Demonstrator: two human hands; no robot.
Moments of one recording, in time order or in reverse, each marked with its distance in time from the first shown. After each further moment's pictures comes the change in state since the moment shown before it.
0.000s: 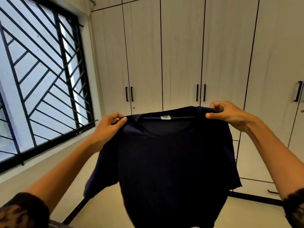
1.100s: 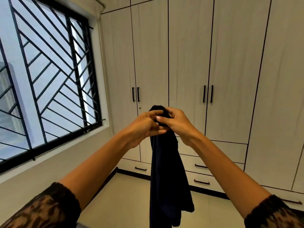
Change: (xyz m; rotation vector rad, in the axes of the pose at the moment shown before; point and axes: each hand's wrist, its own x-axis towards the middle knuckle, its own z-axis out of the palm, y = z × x) left_hand -0.009 0.060 0.067 -0.416 -0.340 -0.245; right_hand 0.015 -0.042 0.144 0.293 0.052 -0.125
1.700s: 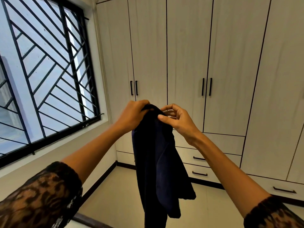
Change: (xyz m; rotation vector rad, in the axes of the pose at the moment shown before) left_hand 0.017 -0.011 -0.031 1.099 0.297 0.527; right_hand -0.016 0.024 -0.012 0.053 -0.031 -0.115
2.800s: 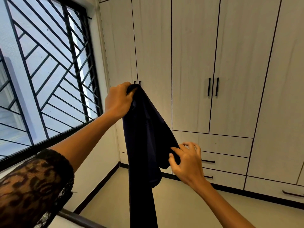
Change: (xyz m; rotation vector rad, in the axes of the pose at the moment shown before) left_hand 0.032 -0.050 -0.032 0.035 0.327 -0.252; right_hand -0.043 0.111 0.033 -0.974 0.375 -0.333
